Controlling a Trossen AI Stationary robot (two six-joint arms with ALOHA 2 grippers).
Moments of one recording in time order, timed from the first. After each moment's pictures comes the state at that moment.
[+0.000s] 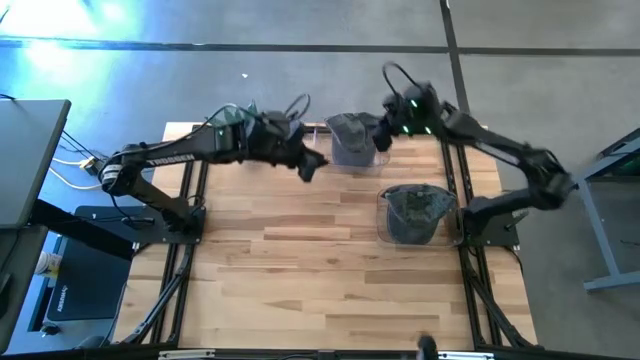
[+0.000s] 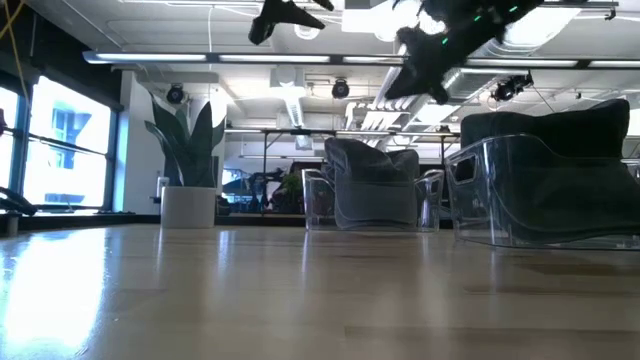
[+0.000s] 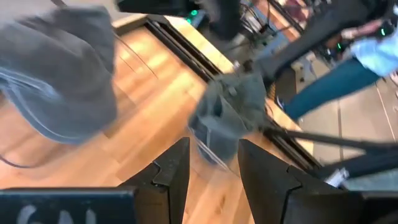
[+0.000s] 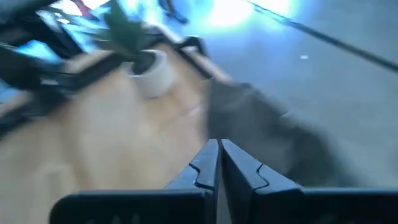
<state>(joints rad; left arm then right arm) 0.20 1.44 1.48 -0.50 0.03 -0.61 -0.70 1.33 1.12 -0.31 -0.25 0.16</state>
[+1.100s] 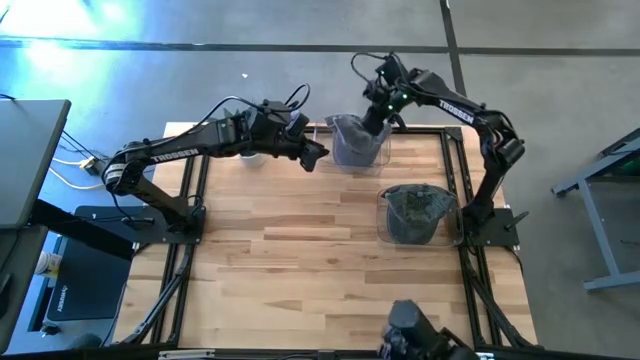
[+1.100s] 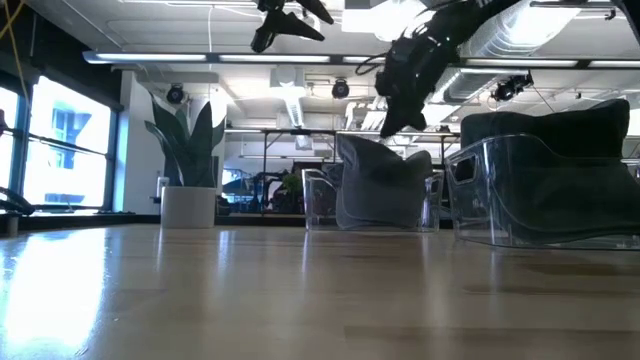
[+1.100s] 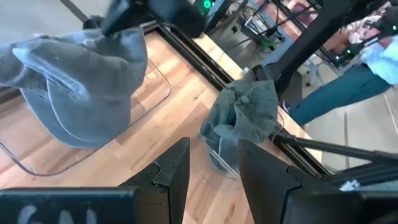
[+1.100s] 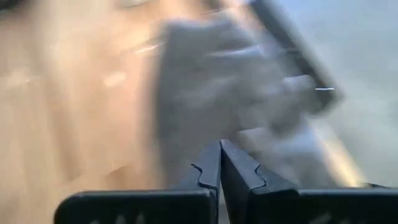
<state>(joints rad) 0.27 1.46 1.49 -0.49 0.05 -0.59 -0.83 1.78 1.62 -0.85 -0.38 -0.20</state>
